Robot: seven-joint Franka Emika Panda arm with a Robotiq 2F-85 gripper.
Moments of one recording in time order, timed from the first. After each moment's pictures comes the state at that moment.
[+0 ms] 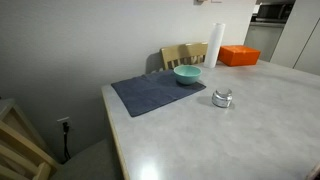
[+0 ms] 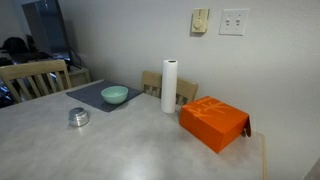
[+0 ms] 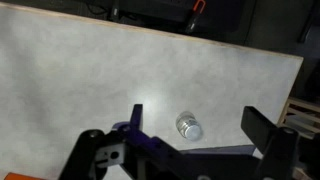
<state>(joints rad) 0.02 -0.77 -0.32 -2.34 0.02 1.53 -0.38</state>
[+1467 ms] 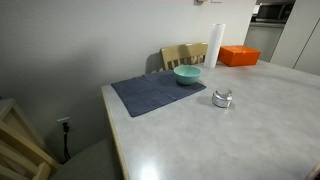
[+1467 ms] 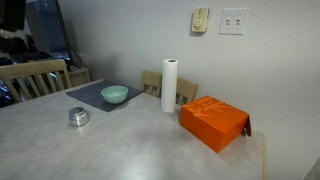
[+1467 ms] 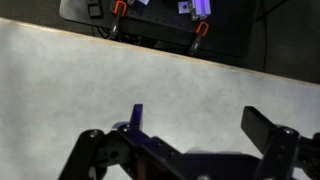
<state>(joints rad) 0.10 -0.30 -0.16 -2.15 0.03 1.51 -0.25</state>
